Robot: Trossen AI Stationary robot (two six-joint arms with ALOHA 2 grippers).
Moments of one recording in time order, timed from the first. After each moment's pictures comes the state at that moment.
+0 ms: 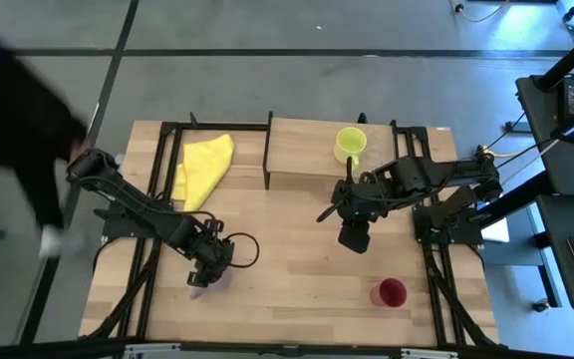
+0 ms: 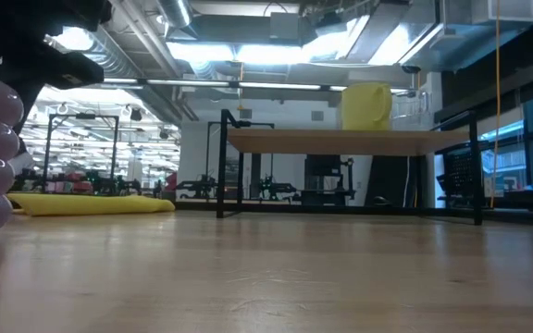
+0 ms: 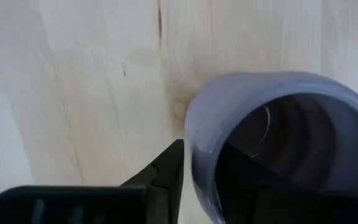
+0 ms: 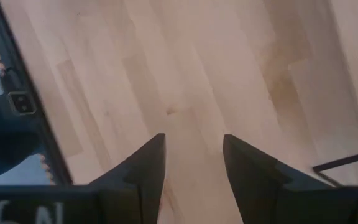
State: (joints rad) left arm -0.53 1.42 0.96 -0.92 -0.06 -0.40; right arm 0.26 1.67 1.98 -1.55 0.08 0.63
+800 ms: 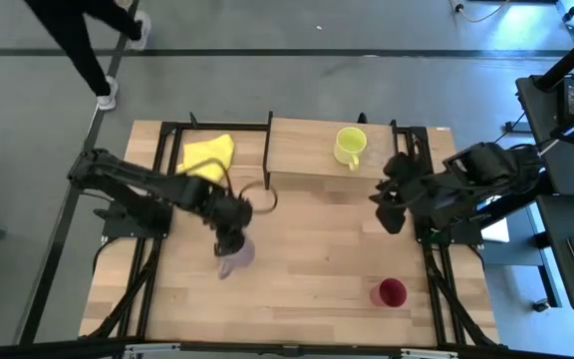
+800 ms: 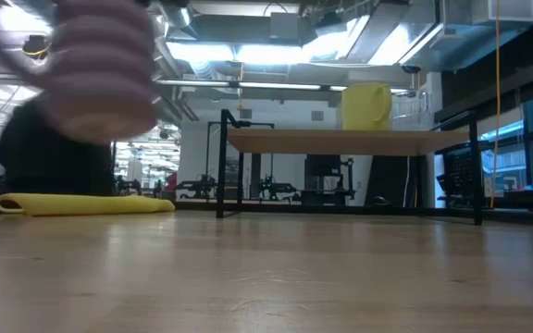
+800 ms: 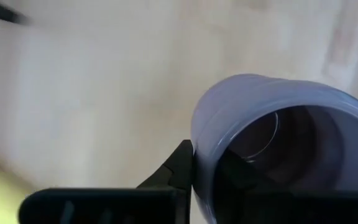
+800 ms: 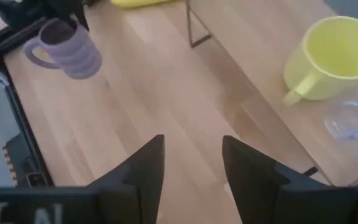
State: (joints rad) left arm -0.23 1.42 1.25 -1.09 -0.02 -0.45; right arm 0.40 1.41 1.94 -1.57 0.44 0.92
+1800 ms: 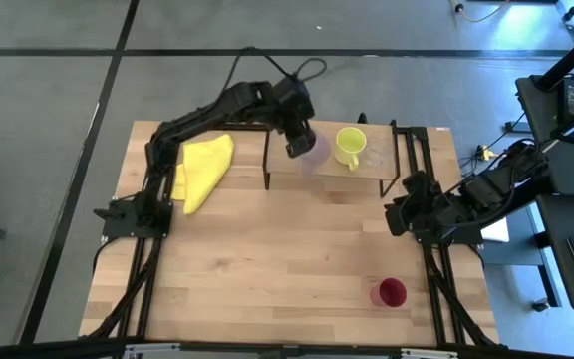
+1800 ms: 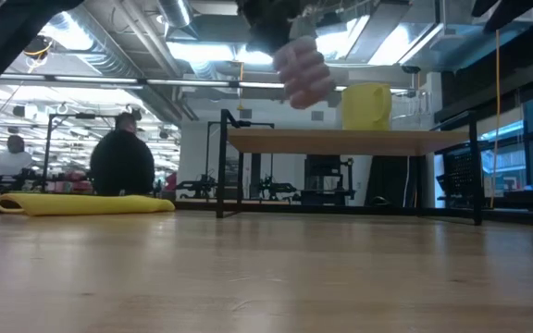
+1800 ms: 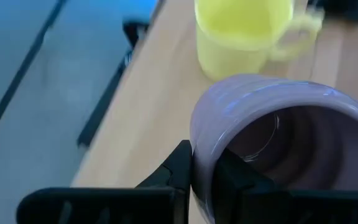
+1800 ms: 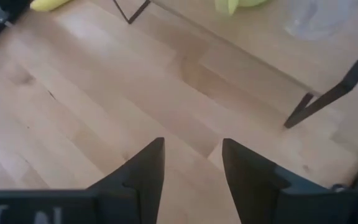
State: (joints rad) left arm 0.37 2.02 2.31 -1.17 -0.07 0.07; right arm 0.59 1.07 1.27 -1.46 0.59 1.50
